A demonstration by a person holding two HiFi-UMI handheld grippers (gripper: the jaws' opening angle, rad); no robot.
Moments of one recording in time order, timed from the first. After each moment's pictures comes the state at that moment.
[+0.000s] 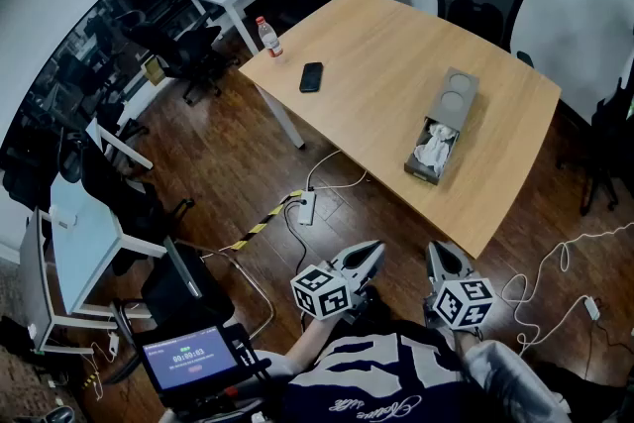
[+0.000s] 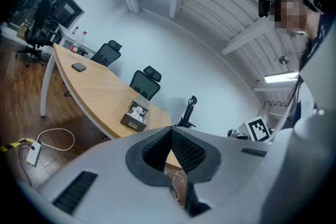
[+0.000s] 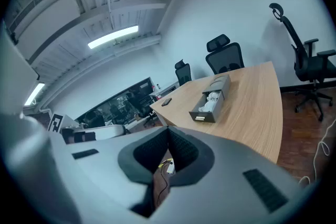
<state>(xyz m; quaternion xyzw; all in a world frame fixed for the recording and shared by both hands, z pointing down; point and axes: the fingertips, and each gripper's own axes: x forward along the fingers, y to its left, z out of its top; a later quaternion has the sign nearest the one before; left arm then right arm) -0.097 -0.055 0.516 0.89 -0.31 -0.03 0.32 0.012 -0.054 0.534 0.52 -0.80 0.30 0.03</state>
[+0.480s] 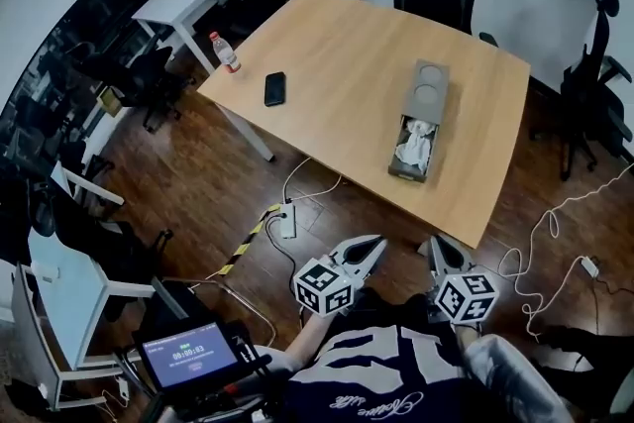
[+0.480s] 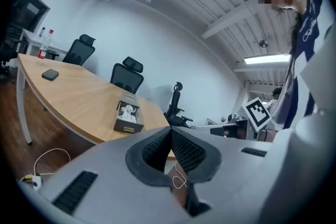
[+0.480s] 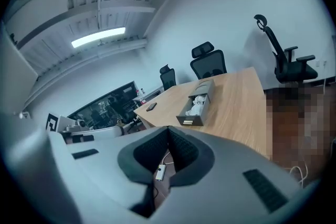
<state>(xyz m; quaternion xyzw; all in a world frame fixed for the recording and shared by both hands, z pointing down) -0.097 -0.093 0.523 0.94 -0.23 0.04 0.24 0.011 -0.079 0.540 0.59 -0.75 0.29 0.03</state>
